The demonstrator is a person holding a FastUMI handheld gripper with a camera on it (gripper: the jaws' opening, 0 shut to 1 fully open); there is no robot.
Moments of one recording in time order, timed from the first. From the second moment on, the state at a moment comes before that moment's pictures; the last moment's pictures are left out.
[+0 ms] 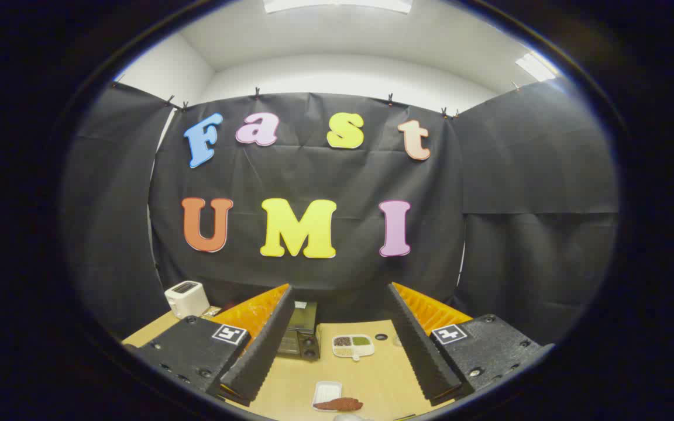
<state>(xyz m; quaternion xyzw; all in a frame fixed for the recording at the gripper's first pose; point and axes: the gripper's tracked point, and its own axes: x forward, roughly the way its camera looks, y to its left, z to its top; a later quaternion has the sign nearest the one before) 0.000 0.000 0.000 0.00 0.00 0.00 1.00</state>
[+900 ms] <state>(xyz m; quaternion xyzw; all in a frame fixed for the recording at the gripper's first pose) 0.000 0.003 -0.008 0.01 0.01 0.00 1.00</state>
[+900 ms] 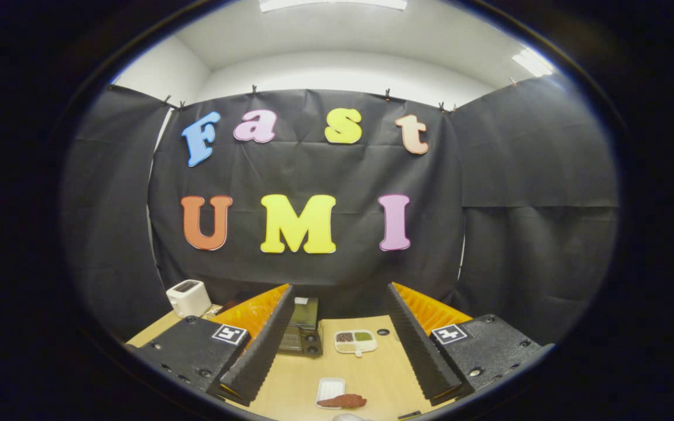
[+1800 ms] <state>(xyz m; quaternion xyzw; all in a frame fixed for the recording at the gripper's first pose) 0.159 0.179 -0.129 -0.01 0.05 0.07 1.00</state>
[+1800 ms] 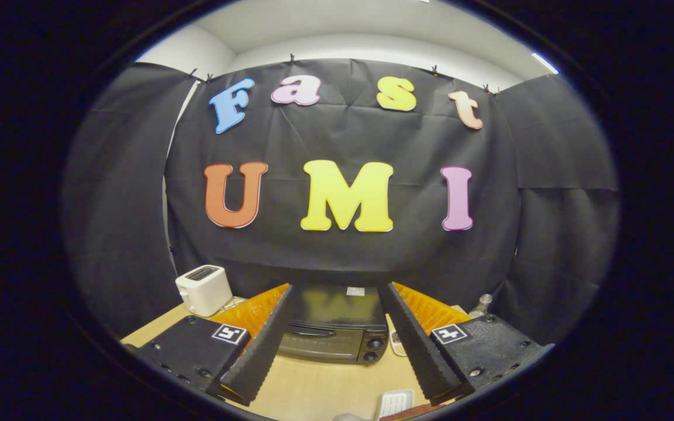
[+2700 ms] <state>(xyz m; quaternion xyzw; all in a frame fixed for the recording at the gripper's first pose) 0.289 0.242 -0.290 0.00 0.17 0.02 0.99</state>
